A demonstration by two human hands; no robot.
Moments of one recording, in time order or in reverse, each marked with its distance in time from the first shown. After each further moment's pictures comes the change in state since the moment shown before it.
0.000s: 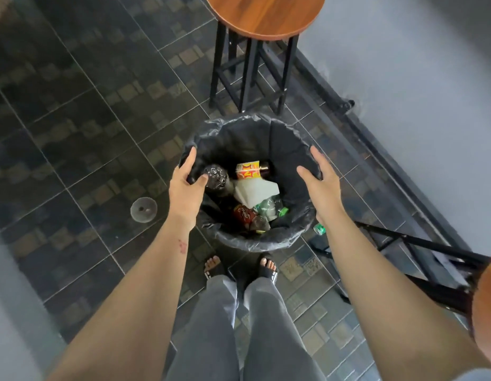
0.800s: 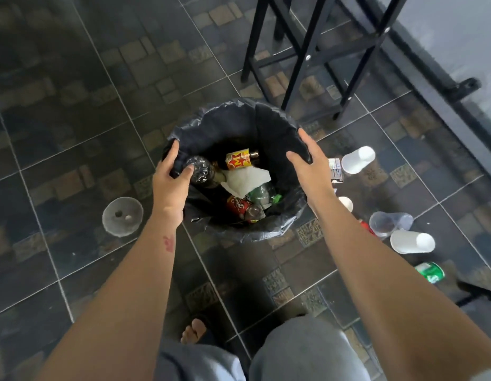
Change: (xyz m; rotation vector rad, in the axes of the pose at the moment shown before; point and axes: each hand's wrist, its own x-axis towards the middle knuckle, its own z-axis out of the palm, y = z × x) left_hand 0.262 -0.286 0.017 -0.152 0.229 0.119; right_hand 0.241 0.233 0.236 -0.071 -0.145 -0.232
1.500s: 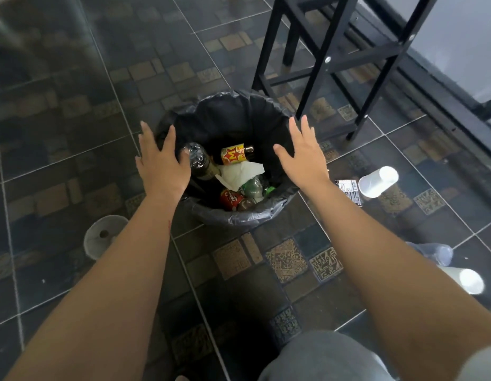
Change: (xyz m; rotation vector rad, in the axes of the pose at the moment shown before) left_hand 0.090 -0.040 0.012 0.957 0.157 0.355; right_hand 0.086 0.034 0.048 -0.695 -0.040 -0.380
